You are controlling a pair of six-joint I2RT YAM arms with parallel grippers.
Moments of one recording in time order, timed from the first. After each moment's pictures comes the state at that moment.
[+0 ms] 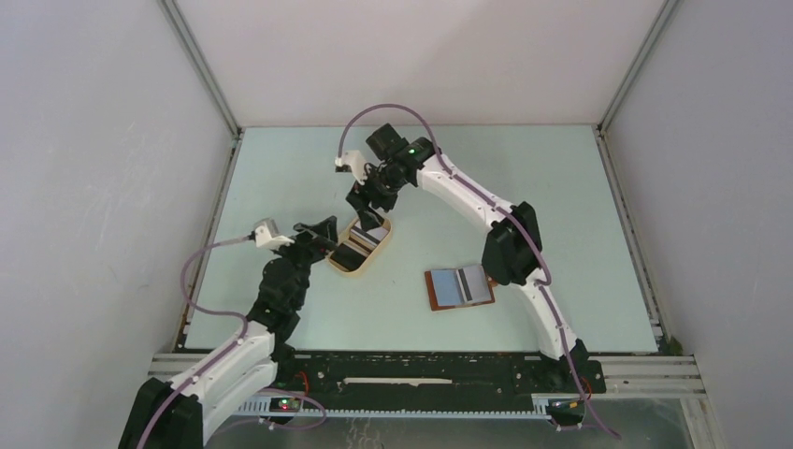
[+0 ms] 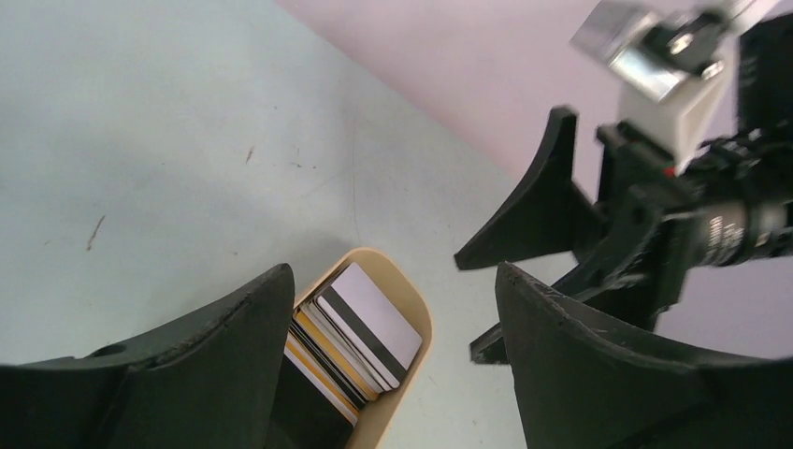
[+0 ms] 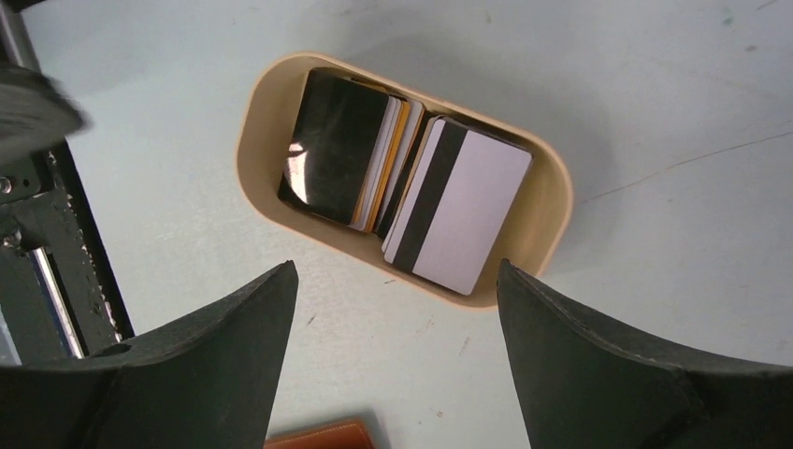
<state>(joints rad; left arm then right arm) -0.41 0.76 0.16 0.61 -0.34 -0.70 0.74 2.32 2.32 -0.99 -0.51 -0.38</state>
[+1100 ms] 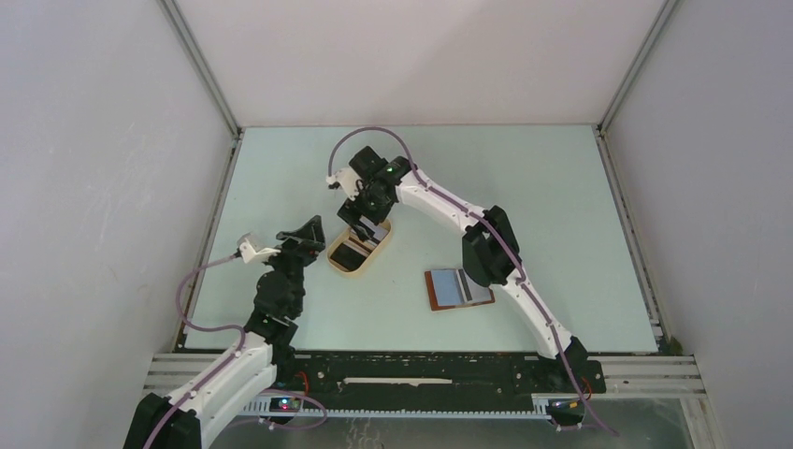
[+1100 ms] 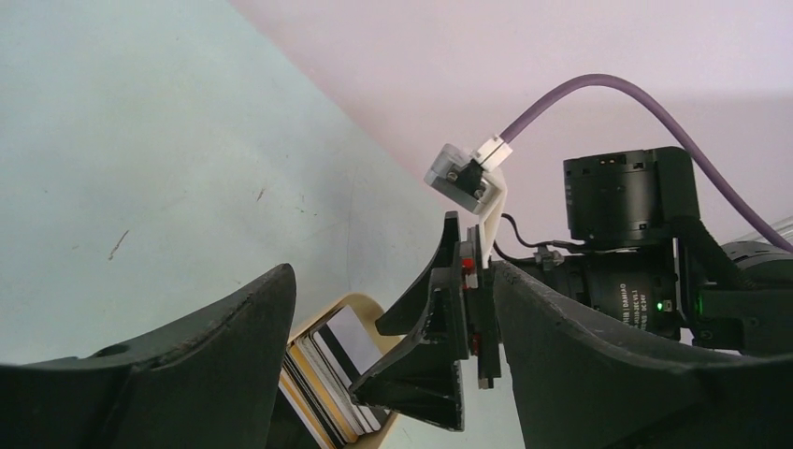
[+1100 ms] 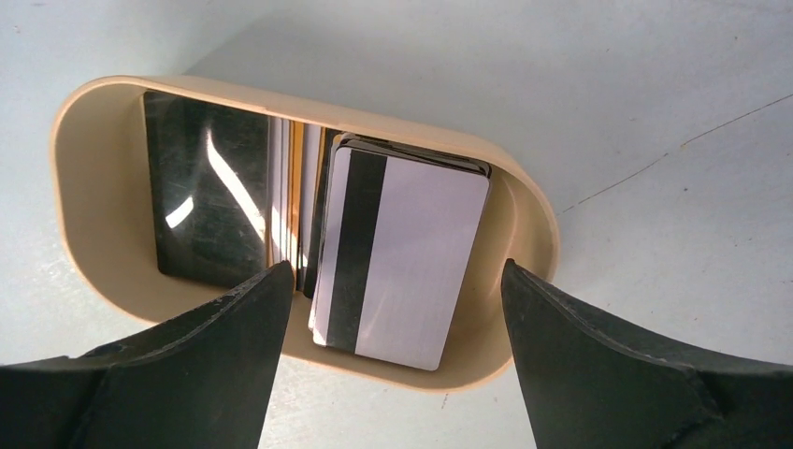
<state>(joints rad) -0.41 0.64 0.06 0.69 -0.51 -0.81 0.80 2.52 2.40 -0.97 -0.27 -0.26</state>
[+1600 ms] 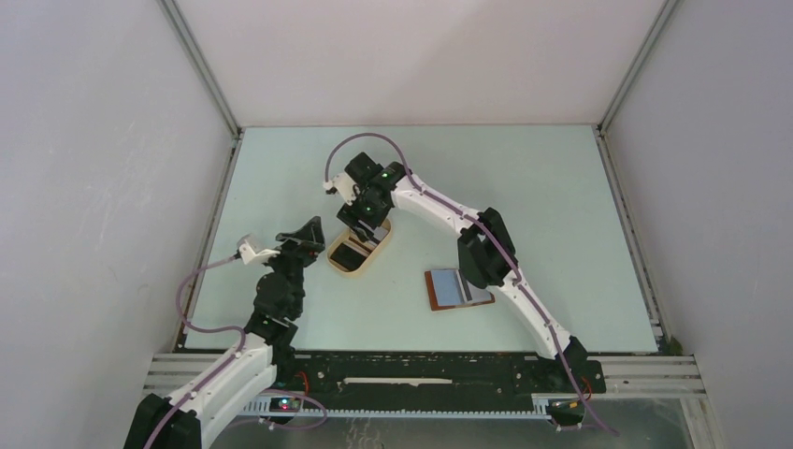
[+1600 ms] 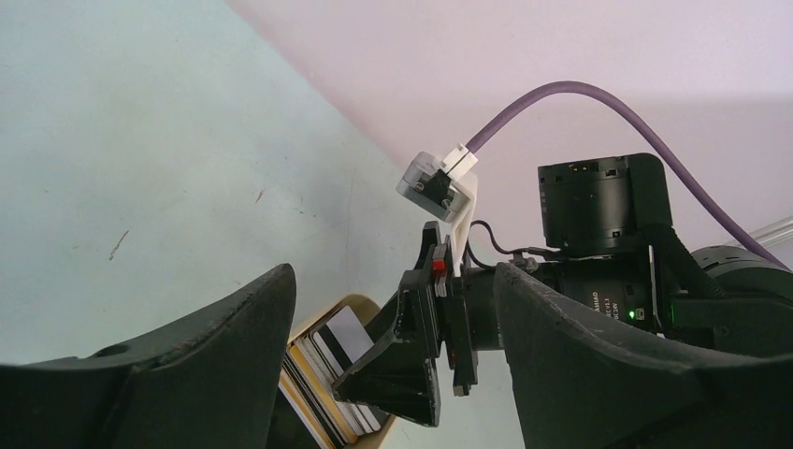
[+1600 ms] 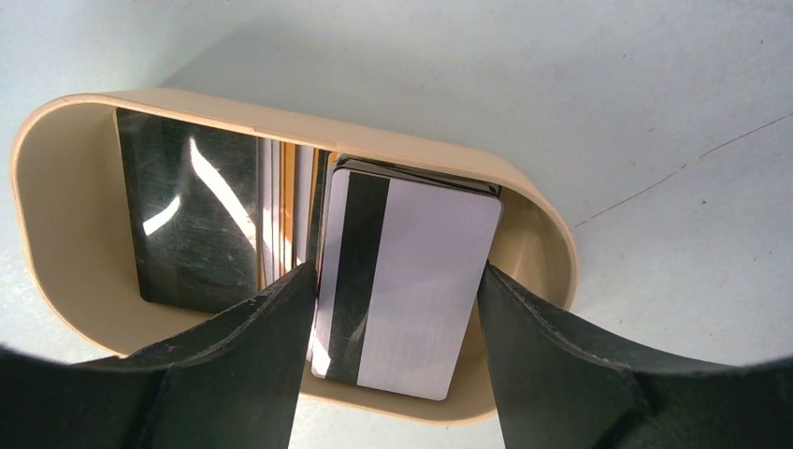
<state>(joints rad) -0.41 0.63 0.04 0.71 -0.51 -0.81 0.83 2.55 2.41 -0.96 -0.21 -0.25</state>
